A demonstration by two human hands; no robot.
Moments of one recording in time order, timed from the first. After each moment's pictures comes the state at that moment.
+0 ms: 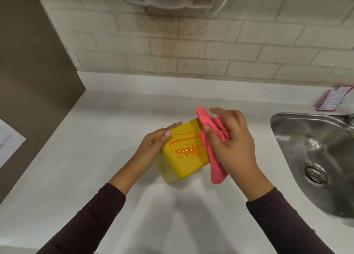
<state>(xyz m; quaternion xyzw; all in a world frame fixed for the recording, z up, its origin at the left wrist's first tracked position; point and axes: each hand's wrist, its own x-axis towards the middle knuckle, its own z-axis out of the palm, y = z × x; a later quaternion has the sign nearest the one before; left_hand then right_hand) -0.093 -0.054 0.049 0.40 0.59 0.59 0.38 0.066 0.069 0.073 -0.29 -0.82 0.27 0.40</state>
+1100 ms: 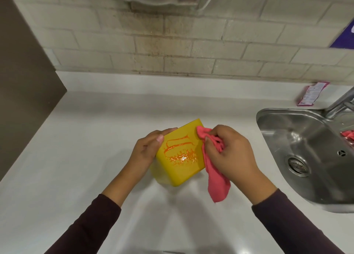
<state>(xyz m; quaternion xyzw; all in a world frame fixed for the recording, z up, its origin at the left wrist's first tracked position) -0.085 -0.050 0.035 0.41 0.58 0.61 0.35 0.089 0.066 0.073 -0.30 -0.87 0.21 0.33</state>
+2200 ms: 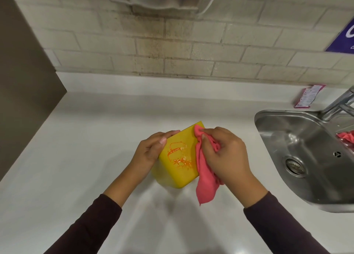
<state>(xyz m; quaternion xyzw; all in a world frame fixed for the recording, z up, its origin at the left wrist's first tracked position) -0.086 -0.051 0.036 0.43 0.58 0.59 0.35 0.079 0.050 0.076 -0.32 -0.85 0.21 0.36</state>
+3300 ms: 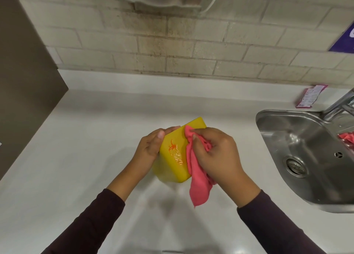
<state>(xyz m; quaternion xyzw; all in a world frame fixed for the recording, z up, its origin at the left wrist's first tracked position) -0.087 -0.047 0.035 0.41 0.59 0.60 0.34 0.065 0.037 0.080 -0.30 -0.85 0.28 0.34</state>
